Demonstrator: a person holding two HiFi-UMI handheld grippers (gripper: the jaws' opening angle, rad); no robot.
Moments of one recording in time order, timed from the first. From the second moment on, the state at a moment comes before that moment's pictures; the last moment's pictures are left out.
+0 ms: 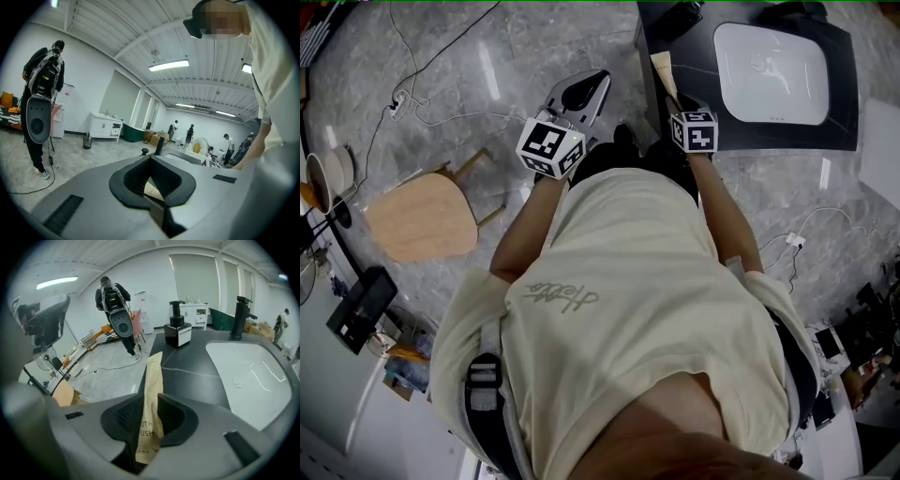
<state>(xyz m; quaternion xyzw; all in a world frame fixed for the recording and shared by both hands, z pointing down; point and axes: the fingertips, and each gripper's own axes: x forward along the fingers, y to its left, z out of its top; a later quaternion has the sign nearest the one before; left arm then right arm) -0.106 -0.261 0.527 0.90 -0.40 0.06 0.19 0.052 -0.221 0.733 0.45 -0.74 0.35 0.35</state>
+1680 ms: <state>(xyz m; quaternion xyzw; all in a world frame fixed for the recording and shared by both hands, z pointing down) -0.054 -0.221 0.437 0.89 -0.44 0.01 0.12 0.101 -0.208 0.474 0.41 -0.88 0.17 0.18</state>
